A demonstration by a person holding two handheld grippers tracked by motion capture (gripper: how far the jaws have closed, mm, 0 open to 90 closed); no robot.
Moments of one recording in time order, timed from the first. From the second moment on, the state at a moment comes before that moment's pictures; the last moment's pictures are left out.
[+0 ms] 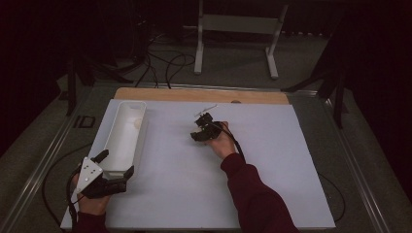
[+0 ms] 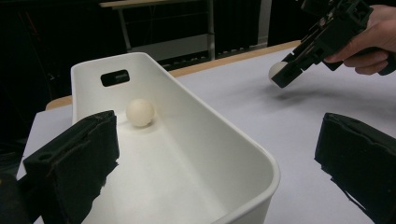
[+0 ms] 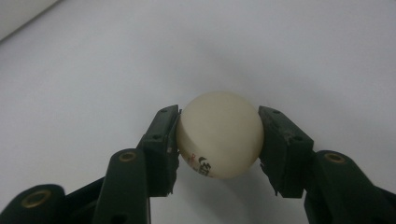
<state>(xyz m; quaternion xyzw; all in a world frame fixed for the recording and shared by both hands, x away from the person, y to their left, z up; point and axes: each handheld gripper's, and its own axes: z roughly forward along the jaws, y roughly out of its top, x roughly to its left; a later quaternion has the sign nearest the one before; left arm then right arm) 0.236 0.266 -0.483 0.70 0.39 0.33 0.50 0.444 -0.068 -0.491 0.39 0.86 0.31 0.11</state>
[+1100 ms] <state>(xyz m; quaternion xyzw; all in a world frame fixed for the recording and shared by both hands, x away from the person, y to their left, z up) 0.236 0.265 -0.483 0.70 0.39 0.33 0.50 0.430 -0.063 -0.463 0.35 0.87 0.33 0.10</state>
